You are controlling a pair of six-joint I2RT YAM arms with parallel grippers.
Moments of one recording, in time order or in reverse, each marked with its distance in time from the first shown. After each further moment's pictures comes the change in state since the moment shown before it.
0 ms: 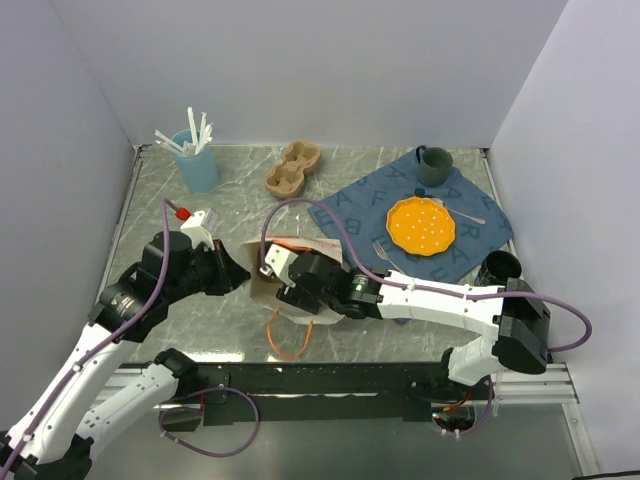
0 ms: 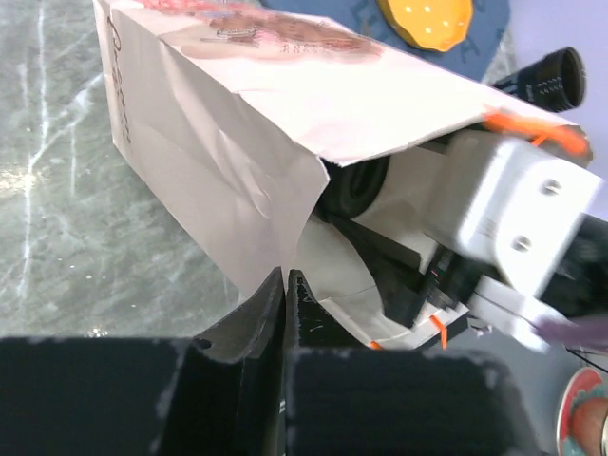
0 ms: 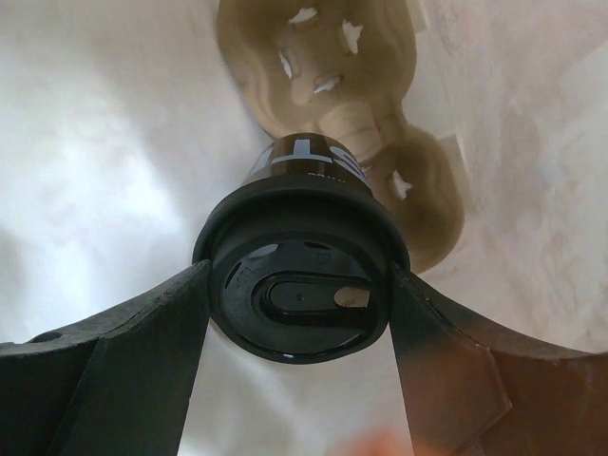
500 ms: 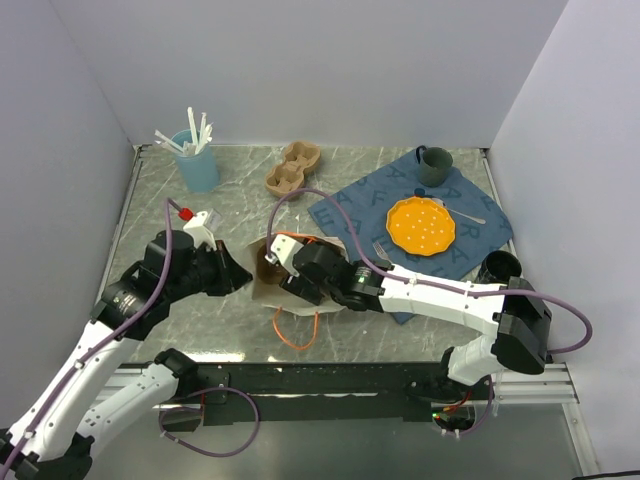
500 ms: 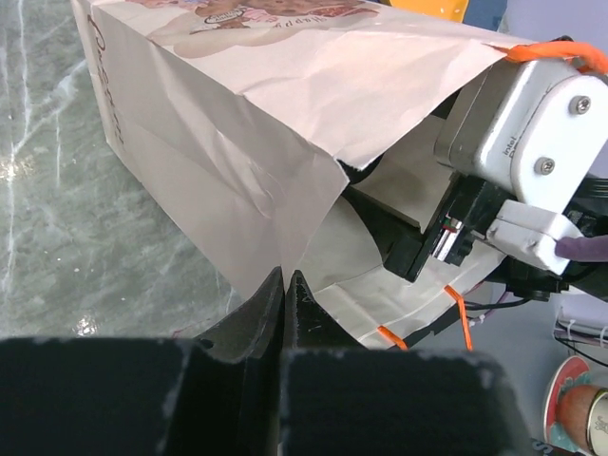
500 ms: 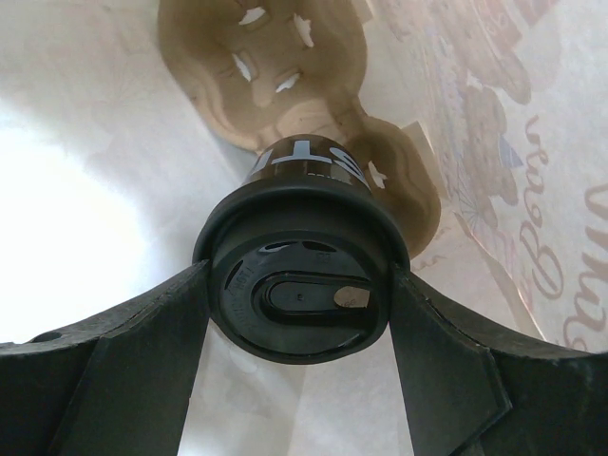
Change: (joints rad) left arm 0.000 0.009 0.000 -0.009 0.031 -0.011; right arm -0.058 0.000 0.002 0.010 0.013 0.009
